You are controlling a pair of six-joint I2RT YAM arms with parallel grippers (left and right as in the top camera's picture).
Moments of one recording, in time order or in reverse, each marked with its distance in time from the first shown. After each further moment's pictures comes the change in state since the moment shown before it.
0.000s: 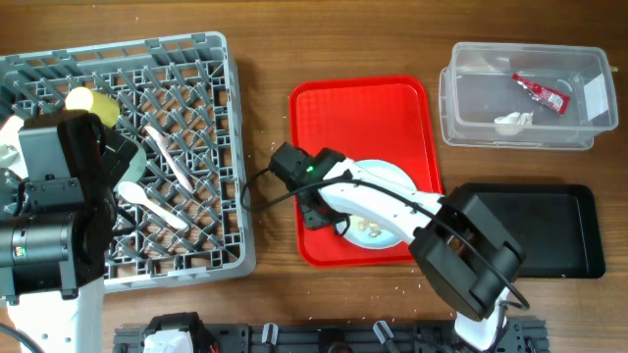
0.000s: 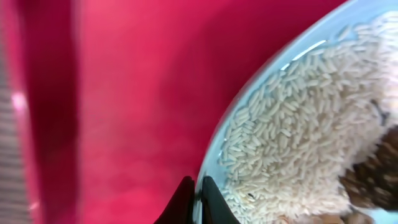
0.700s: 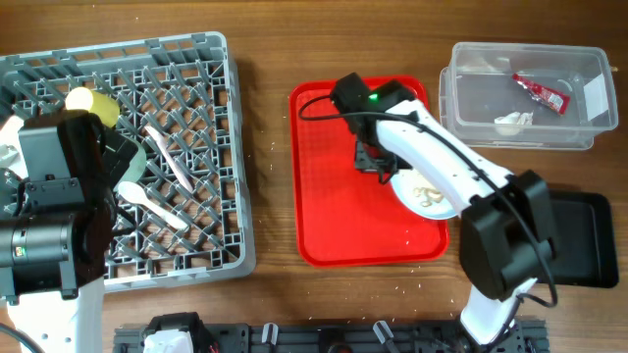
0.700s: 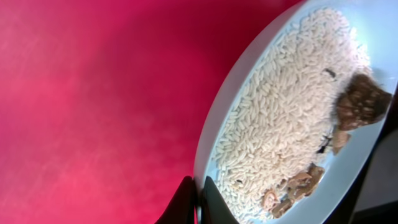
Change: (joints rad) left arm 0.000 0.000 0.000 0.000 0.000 0.000; right arm -0.327 -0.041 0.190 -0.262 0.150 0.072
